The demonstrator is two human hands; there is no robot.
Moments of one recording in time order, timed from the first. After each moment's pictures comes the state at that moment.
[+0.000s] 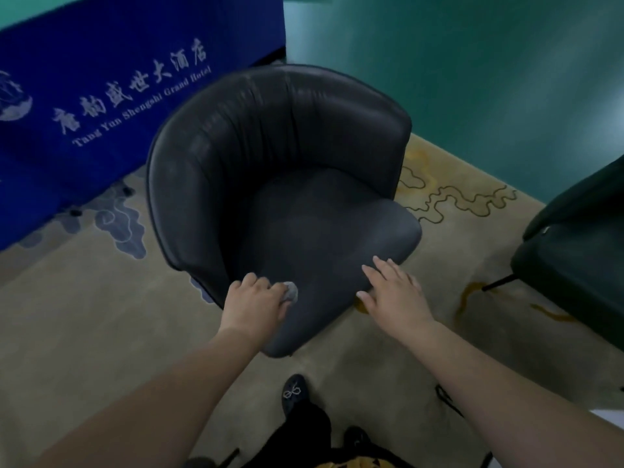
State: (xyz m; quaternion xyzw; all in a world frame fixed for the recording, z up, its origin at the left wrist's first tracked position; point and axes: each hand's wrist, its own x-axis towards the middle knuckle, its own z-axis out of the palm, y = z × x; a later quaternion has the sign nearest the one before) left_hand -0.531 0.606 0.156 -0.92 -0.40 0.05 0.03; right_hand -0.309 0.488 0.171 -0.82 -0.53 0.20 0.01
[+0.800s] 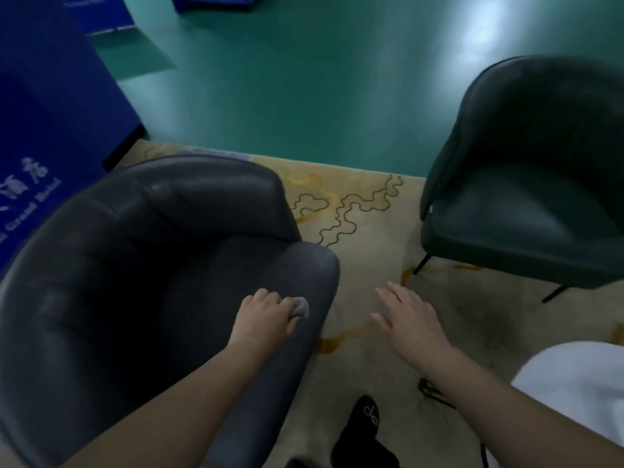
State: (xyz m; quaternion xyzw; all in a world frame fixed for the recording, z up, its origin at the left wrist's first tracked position) left_hand -0.302 0.652 0.200 -0.99 -0.13 0.10 -0.03; right_hand -0.170 0.425 0.194 -0.93 -0.30 0.20 0.08
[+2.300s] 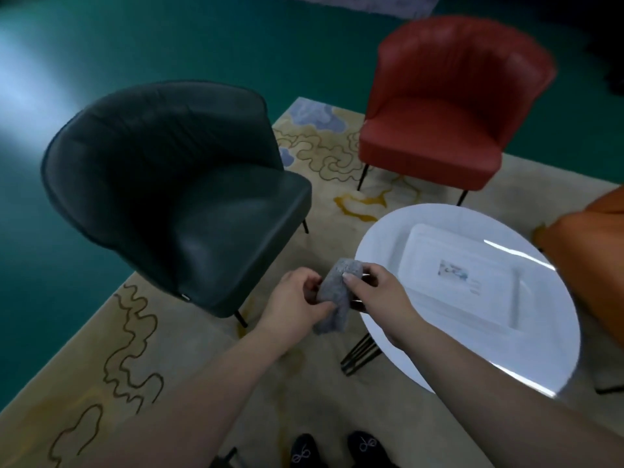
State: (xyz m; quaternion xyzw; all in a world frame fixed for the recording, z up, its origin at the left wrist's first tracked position) left_hand 0.069 0.362 0.223 -0.84 0.31 0.27 -0.36; right_hand -0.045 0.234 0.219 -0.66 0.41 -0.11 0.62
